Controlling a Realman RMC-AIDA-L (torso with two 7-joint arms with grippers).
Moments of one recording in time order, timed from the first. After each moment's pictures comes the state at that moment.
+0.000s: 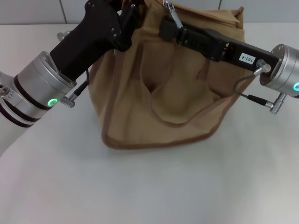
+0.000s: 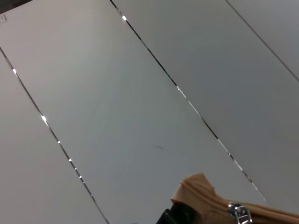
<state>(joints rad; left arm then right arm) -0.73 -2.08 0.54 -0.03 1.41 1.78 -0.71 0.72 2.08 -0.68 -0.28 -1.58 -1.70 1.51</state>
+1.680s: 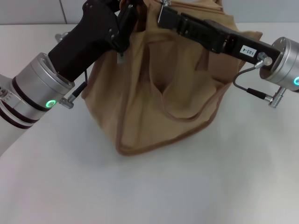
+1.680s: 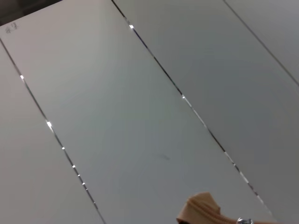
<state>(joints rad) -0.72 -2.08 0.54 -0.03 1.41 1.79 -0.71 0.73 2.08 -0.69 -0.28 -1.54 -1.71 1.50</state>
